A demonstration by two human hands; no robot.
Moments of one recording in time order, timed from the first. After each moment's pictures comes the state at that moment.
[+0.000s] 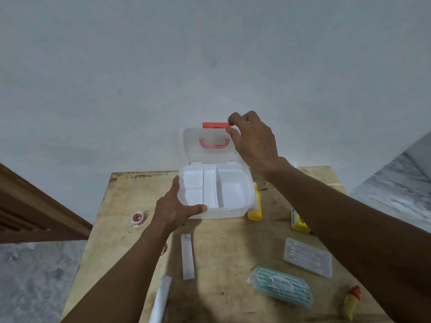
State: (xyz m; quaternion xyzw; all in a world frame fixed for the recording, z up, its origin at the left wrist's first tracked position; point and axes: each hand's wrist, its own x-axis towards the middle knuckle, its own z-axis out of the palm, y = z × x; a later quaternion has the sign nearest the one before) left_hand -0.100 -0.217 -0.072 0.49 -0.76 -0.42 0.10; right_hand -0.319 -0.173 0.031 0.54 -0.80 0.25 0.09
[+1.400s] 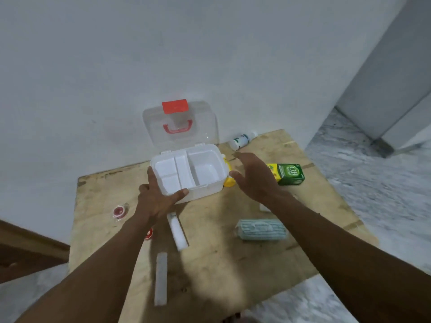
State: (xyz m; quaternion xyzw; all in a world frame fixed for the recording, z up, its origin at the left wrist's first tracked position) left_hand -0.079 -0.205 -0.088 0.45 -0.78 -0.42 0.07; right_hand -0.270 -0.024 -0.037 0.41 -0.88 0.24 -0.07
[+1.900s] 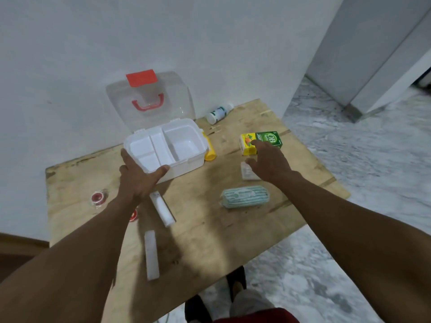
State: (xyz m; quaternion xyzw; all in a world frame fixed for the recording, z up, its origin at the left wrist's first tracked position) left_hand -0.083 -0.203 -0.099 0.42 -0.79 -0.43 0.12; right_hand -0.289 0.051 -0.064 0.27 -0.95 0.14 -0.10
